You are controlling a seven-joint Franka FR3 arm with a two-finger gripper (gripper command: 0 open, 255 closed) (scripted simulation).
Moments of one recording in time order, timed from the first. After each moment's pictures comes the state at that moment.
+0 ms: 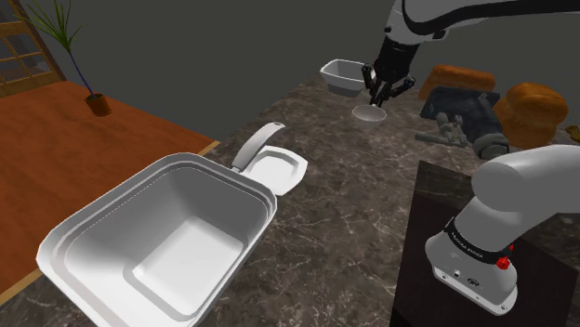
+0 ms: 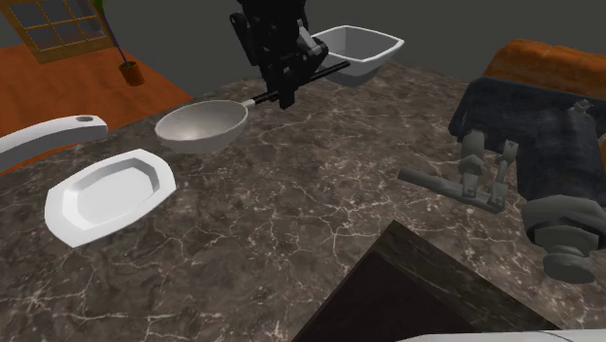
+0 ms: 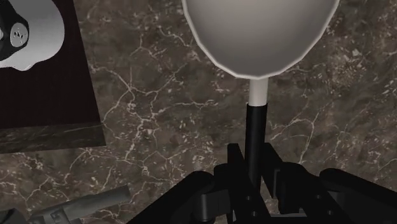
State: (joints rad) arm -0.40 -0.80 0.40 -2.55 0.24 1.92 1.04
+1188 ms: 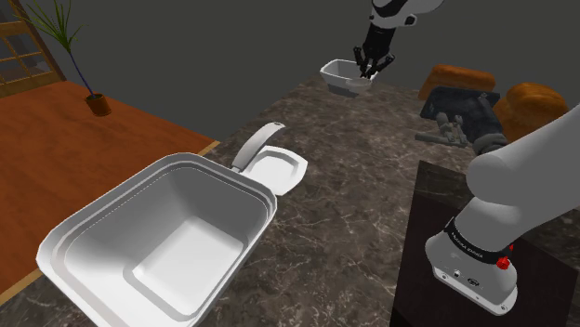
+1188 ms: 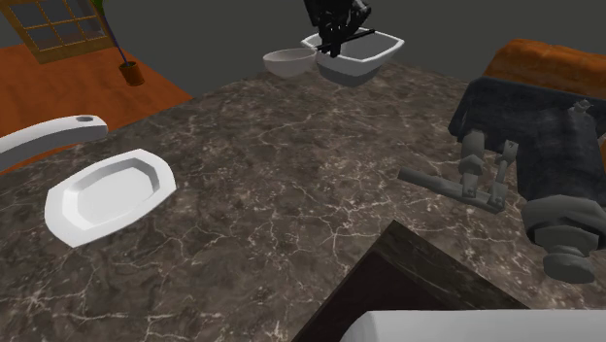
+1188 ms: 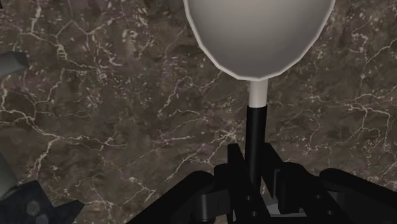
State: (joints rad) arm -0.61 -0.20 0.34 -2.14 0.04 2.09 0.91
